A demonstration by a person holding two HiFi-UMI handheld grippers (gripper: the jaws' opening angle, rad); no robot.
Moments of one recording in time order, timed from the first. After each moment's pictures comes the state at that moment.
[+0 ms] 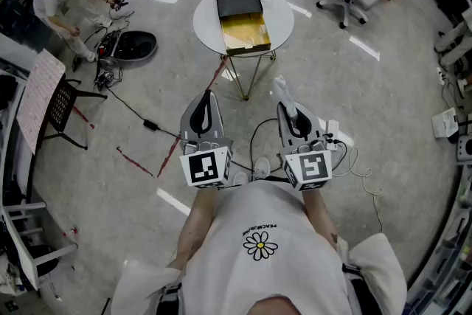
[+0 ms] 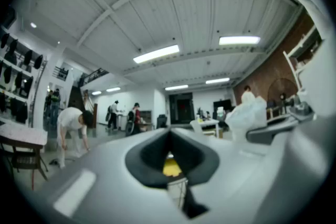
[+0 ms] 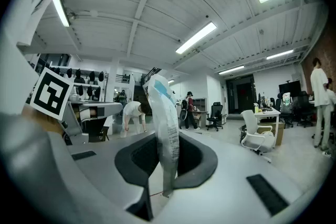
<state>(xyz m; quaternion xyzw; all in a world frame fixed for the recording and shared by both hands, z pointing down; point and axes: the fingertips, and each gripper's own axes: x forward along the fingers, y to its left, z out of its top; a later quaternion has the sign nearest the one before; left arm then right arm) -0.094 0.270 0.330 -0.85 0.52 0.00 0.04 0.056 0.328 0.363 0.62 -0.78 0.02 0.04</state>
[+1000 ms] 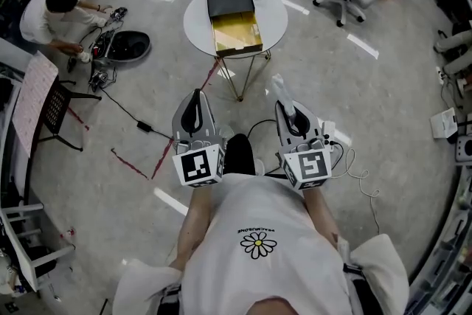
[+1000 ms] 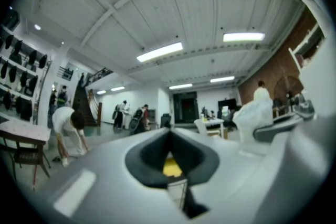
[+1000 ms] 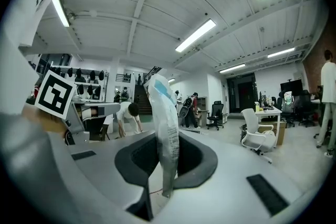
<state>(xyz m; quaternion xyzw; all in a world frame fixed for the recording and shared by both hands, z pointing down) -0.076 0.243 0.352 -0.84 0.54 0.00 0.04 0.090 0.307 0.383 0.62 -0.78 0.02 0.04</state>
